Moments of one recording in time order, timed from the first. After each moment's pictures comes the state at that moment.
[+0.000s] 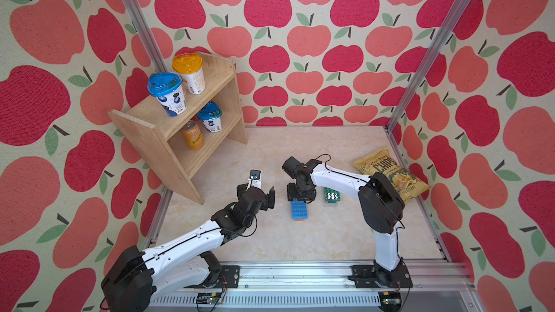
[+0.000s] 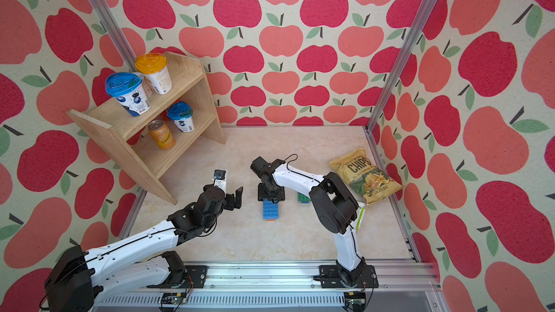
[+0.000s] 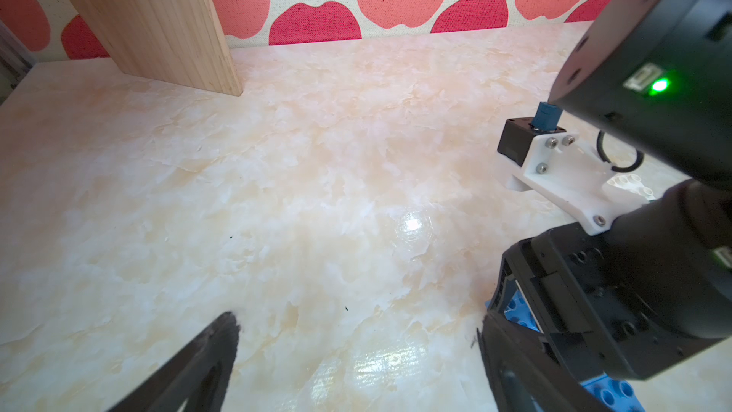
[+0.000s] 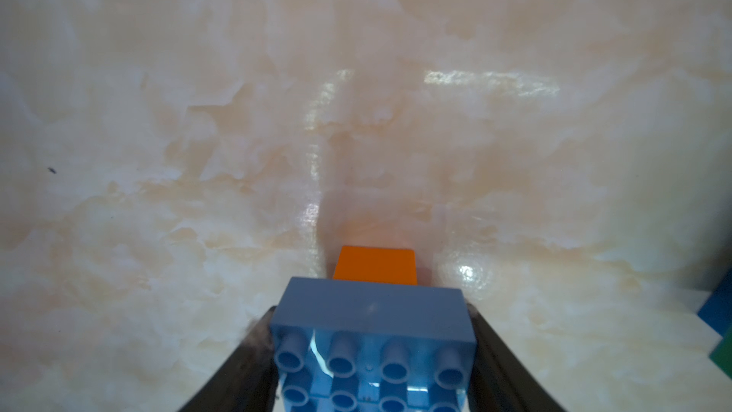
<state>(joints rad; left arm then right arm) -0.83 1.02 0.54 -0.06 -0.50 -0.35 0.88 2.02 1.47 -0.92 -0.03 0.72</state>
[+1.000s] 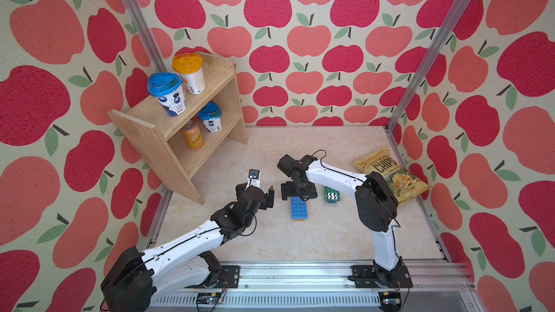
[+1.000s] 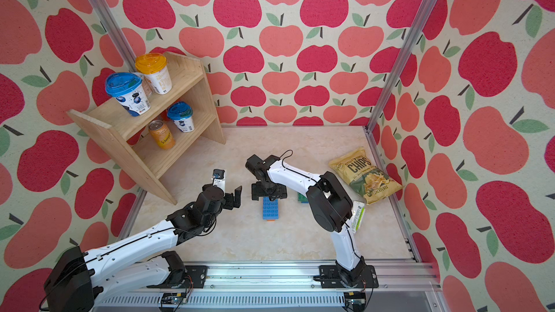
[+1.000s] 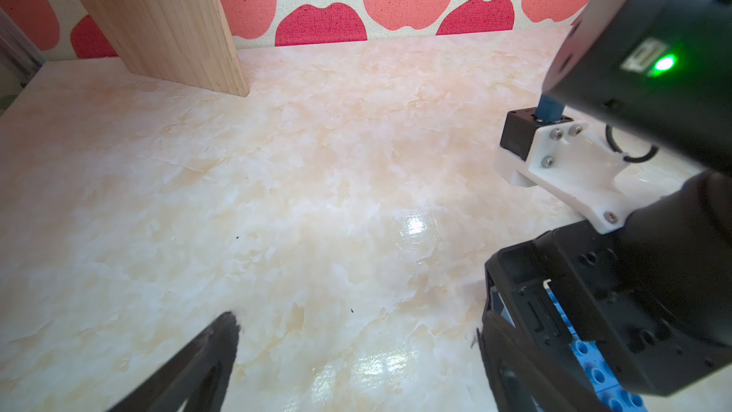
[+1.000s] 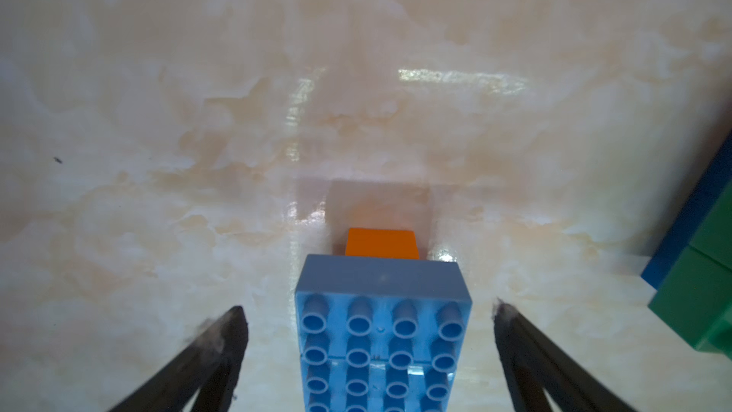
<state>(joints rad) -0.81 1.01 0.54 -0.07 -0.51 -0.35 0.91 2.02 1.62 -1.06 0.04 0.72</state>
